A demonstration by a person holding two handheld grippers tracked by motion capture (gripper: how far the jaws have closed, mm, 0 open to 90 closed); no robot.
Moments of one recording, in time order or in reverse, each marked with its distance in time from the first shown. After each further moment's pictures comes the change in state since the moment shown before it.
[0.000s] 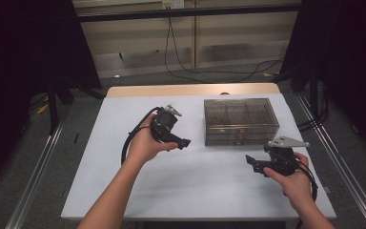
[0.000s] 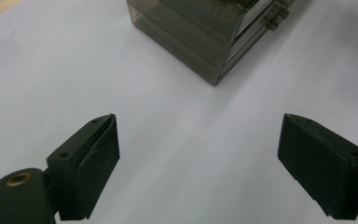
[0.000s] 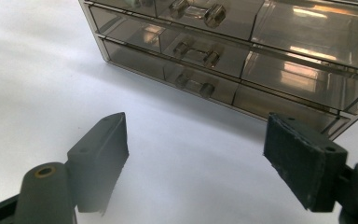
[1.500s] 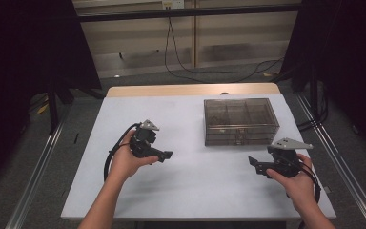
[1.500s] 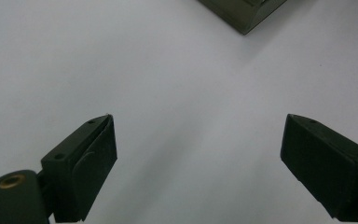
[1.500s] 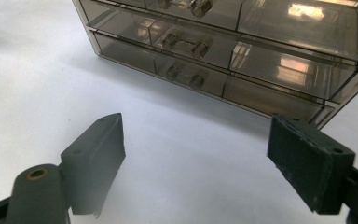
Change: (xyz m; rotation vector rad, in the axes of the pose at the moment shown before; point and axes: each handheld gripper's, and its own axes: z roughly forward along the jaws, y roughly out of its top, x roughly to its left) left arm 0.023 -0.072 -0.004 -0.057 0.011 -0.087; right arm -0.006 -0.006 -0.003 0.002 -0.012 -0.004
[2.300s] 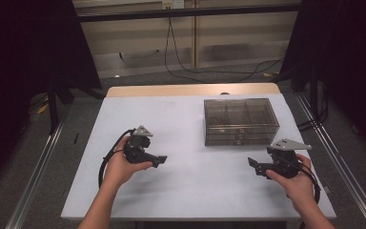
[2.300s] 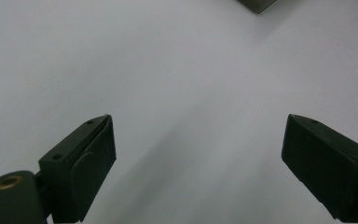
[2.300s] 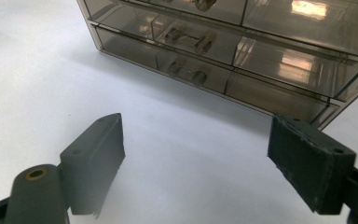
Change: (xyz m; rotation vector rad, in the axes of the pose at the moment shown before) left arm 0.008 -0.024 -0.001 -0.003 0.008 0.006; right arm 0.001 -0.002 0.002 0.007 0.003 -0.018
